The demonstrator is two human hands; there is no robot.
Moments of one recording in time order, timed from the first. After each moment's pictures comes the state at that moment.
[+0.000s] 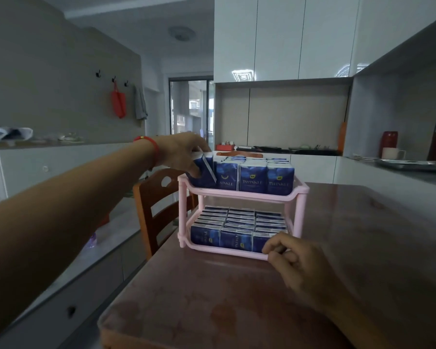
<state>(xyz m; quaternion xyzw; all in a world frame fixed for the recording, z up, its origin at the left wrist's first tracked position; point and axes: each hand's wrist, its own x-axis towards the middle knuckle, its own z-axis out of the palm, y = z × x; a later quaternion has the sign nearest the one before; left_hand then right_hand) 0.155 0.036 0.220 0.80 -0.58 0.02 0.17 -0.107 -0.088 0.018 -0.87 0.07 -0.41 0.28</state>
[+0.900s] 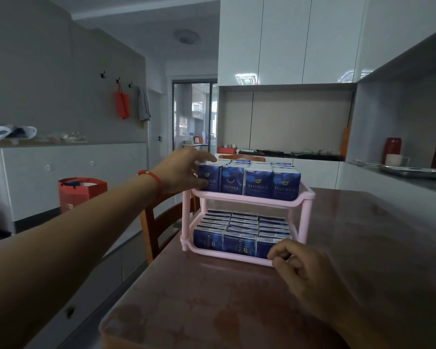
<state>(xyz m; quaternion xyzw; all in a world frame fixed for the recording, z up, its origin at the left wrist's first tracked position) 0.170 0.036 0.173 0.73 -0.61 0.16 0.25 -0.107 -0.087 0.018 -0.87 0.10 -0.42 0.23</state>
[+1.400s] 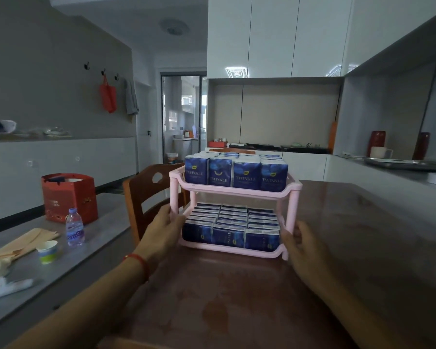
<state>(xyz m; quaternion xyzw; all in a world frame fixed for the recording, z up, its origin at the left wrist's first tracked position) 0.132 0.051 0.034 0.73 -0.34 -0.06 0.59 -0.094 -0.134 0.000 -0.79 0.33 -0.43 0.31</state>
